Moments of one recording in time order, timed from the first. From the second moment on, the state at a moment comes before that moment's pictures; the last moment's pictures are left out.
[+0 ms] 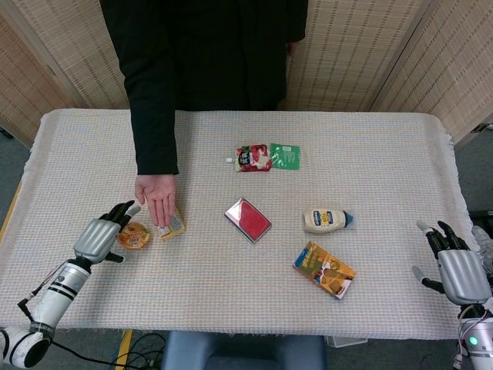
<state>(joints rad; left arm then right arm) -0.53 -1.30 -0.04 -1.40 1.40 1.04 0.00 0.08 -1.12 0.05 -1.57 -1.49 1.44 -0.04</state>
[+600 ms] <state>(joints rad) -0.29 -1.20 -0.08 -1.56 1.27 1.39 0.10 0.09 -1.12 0.05 -1.55 -1.48 1.42 0.03</state>
